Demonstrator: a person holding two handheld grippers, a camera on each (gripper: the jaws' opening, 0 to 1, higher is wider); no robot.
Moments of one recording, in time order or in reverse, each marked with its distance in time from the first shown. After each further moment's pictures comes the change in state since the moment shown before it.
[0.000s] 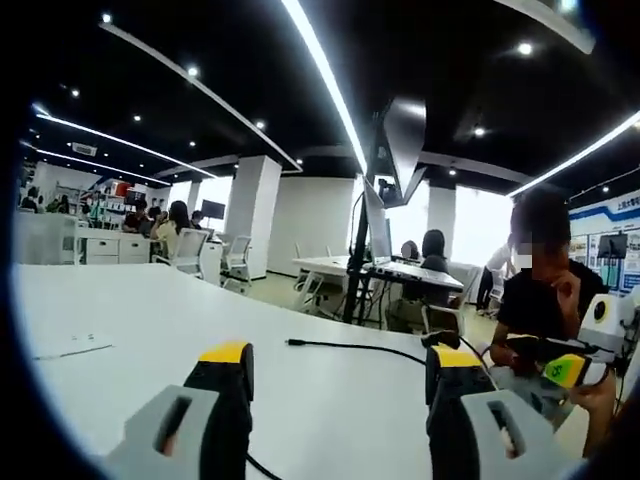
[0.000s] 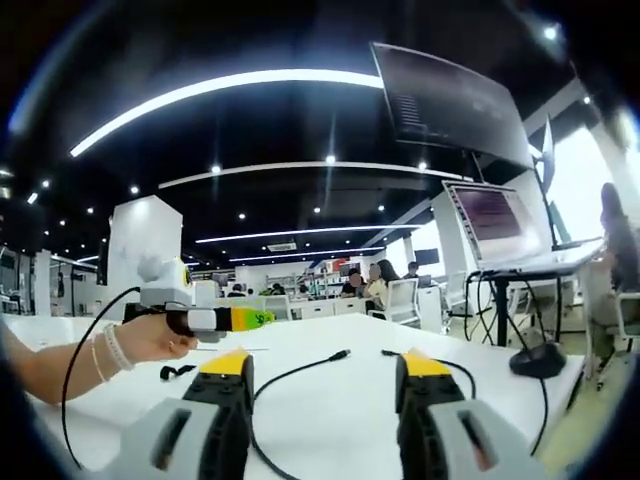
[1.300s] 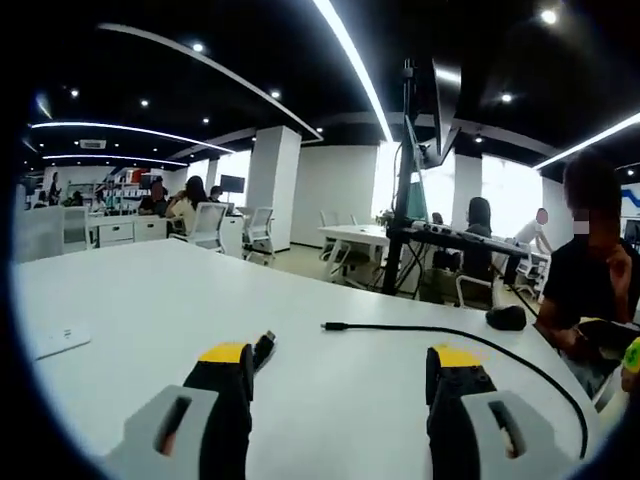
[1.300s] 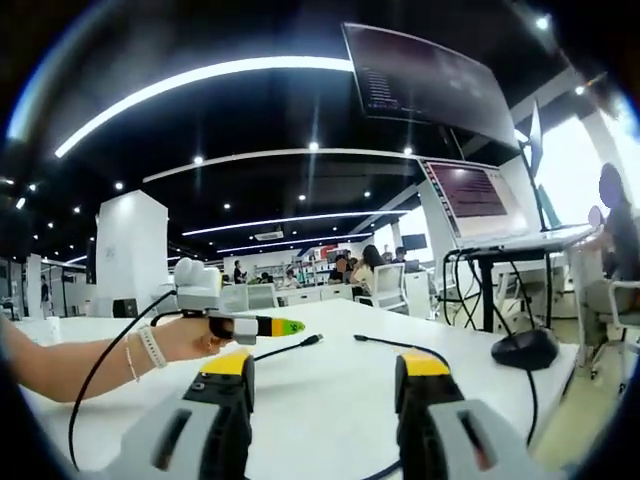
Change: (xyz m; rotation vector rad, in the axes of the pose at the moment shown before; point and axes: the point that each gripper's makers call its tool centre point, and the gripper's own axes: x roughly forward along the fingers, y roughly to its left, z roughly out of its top) left arm 0.099 0.060 -0.052 0.036 0.146 0.133; right arm 0.013 -0.050 -0.025 0.024 0.066 -0.044
